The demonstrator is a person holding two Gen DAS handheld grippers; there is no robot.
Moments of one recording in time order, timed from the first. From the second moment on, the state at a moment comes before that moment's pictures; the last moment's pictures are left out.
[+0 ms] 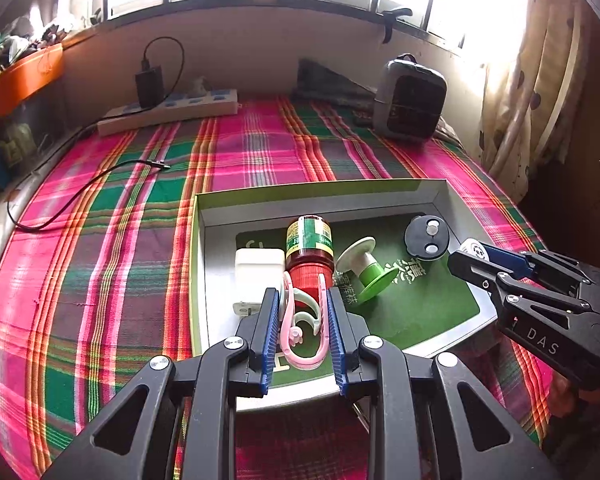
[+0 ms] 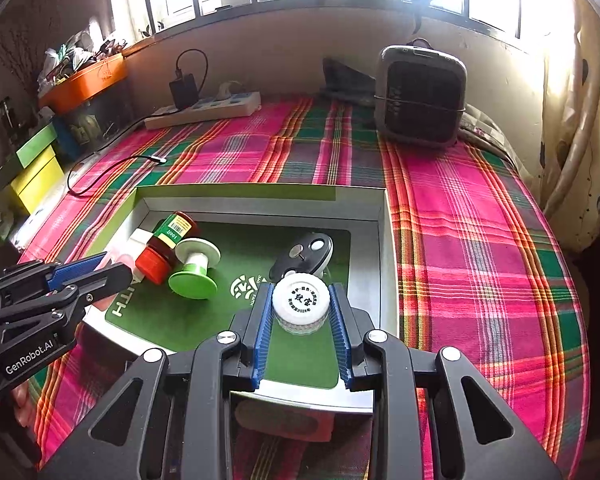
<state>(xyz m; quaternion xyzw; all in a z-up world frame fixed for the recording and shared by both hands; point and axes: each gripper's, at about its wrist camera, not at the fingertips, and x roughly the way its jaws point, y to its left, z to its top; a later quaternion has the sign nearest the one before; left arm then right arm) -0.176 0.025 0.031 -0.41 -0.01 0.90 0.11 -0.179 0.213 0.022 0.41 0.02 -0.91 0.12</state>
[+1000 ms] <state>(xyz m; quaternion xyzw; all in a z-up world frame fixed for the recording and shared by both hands) -0.184 0.026 0.019 -0.42 0.00 0.90 0.11 -0.190 0.208 0.004 0.43 0.04 -0.90 0.12</state>
